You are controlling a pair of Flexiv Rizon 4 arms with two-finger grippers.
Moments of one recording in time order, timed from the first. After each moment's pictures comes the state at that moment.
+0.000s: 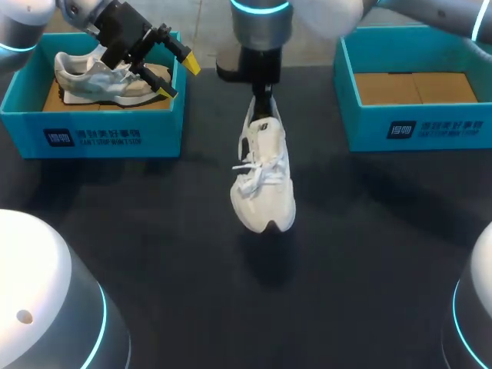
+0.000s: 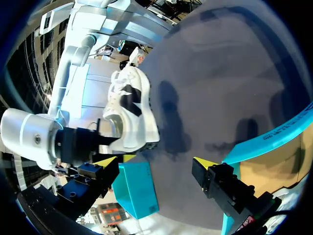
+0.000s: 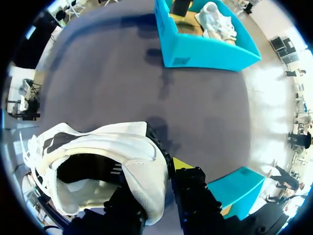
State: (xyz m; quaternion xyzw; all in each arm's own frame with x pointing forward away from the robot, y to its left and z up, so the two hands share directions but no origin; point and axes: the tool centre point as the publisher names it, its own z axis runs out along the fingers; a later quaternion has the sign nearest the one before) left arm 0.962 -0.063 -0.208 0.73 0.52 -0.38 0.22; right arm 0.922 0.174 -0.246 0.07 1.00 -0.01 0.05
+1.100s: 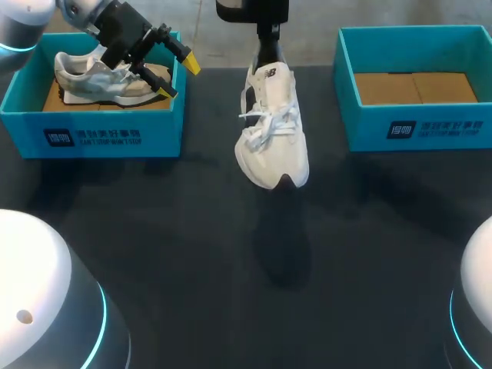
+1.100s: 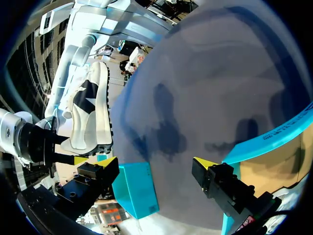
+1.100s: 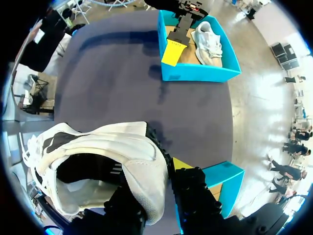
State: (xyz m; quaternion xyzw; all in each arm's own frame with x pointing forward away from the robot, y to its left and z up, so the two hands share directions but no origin) left arm 0.962 -0.063 -0.208 0.73 0.52 -0.38 0.22; right arm 0.923 0.169 -0.139 0.05 1.00 0.00 0.06
